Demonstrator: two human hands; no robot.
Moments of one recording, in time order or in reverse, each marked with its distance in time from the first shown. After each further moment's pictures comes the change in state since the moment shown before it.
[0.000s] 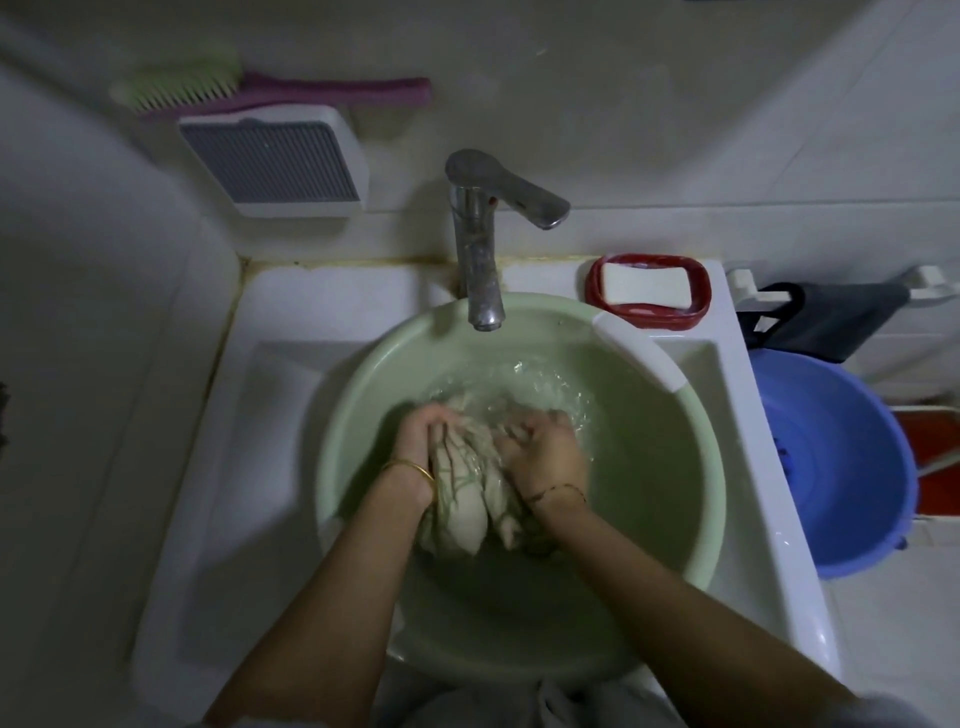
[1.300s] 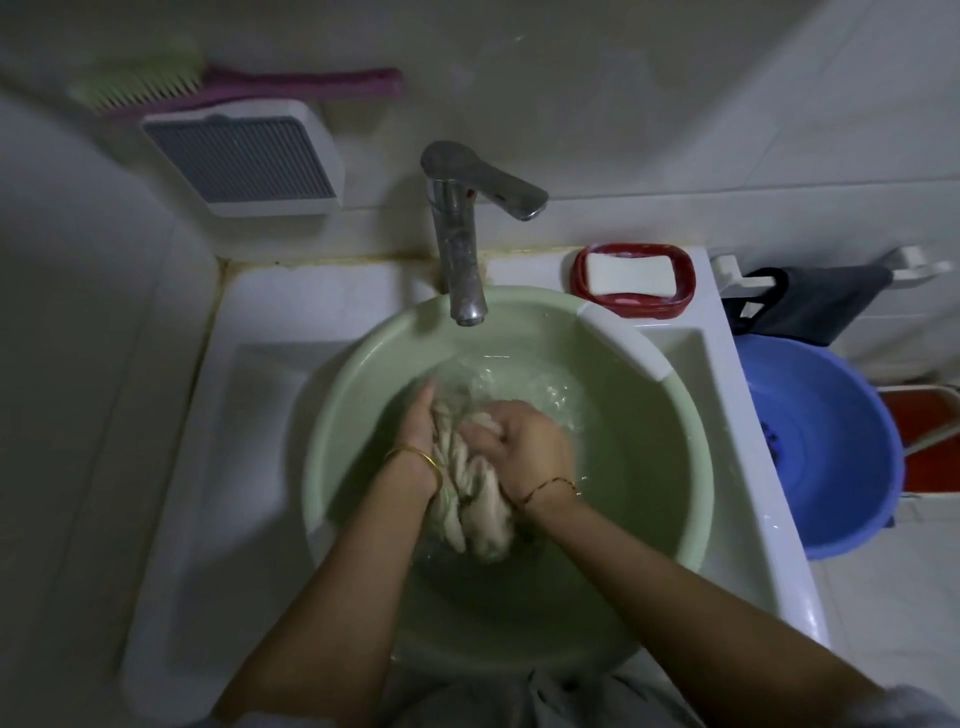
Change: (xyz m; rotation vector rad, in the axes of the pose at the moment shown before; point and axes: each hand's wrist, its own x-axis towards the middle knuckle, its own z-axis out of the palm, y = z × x) left_hand 0.016 -0.001 0.014 -0.082 0.073 0.035; right_hand -0.012 -0.020 -0.015 -0.038 -0.063 -0.177
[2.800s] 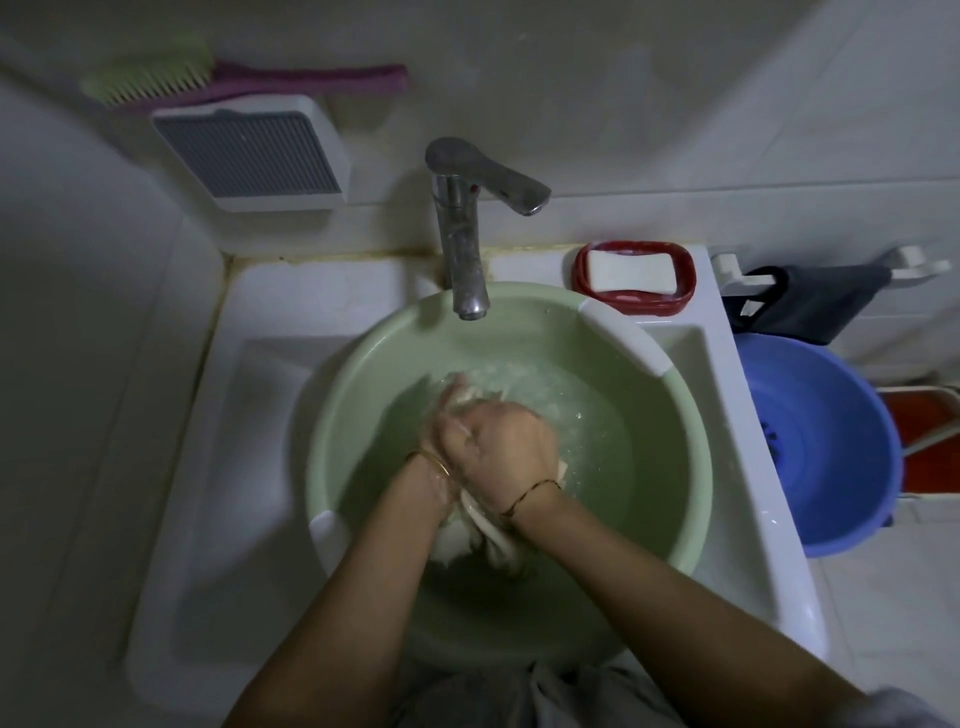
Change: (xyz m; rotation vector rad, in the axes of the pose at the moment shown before) left_hand -0.045 -0.003 0.014 0.127 -0.214 -0.033; right_hand -0.017 -0.031 -0.002 -0.186 0.219 -0.343
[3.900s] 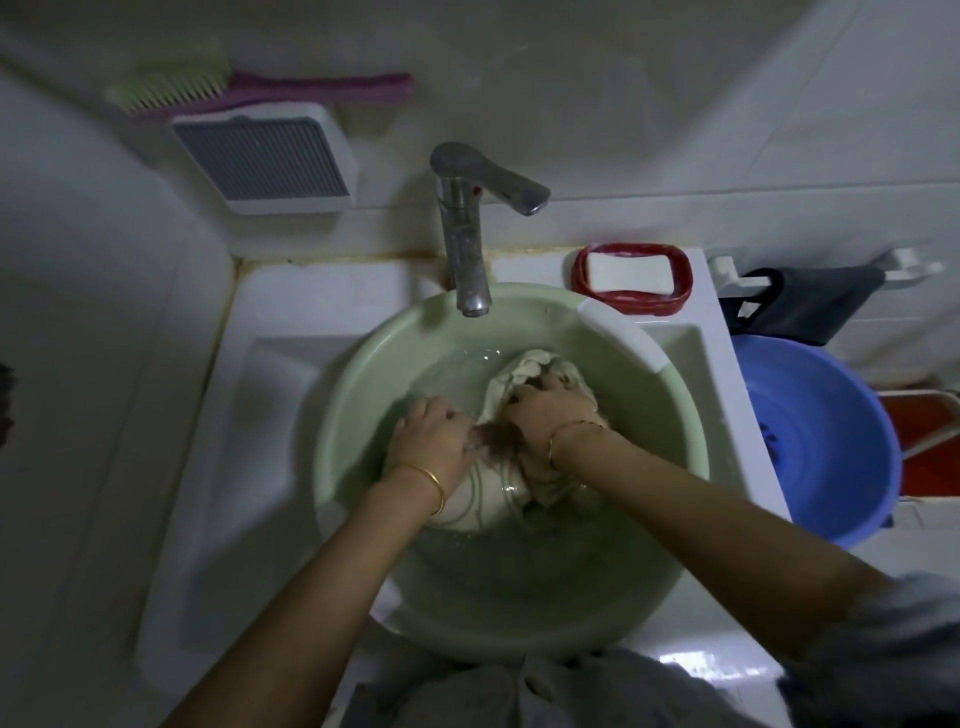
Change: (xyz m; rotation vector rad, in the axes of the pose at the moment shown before) left_hand 0.005 -0.006 -0.040 1.944 0.197 0.543; right_hand 0.037 0.049 -0.014 -0.651 -0.803 0.013
